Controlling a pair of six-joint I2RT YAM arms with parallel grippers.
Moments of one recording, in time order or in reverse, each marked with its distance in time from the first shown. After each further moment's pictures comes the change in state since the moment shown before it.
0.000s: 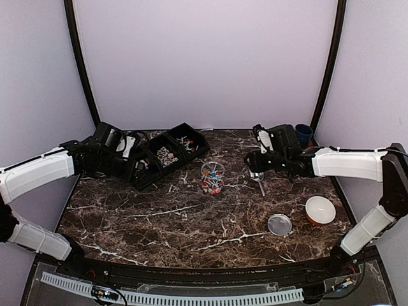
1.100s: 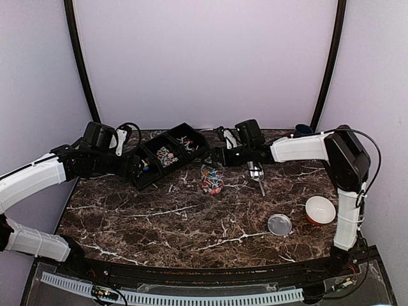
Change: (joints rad) left arm 0.000 -0.105 -0.060 0.109 -0.087 0.002; right arm 0.028 0.475 0.422 0.045 -0.489 0.178
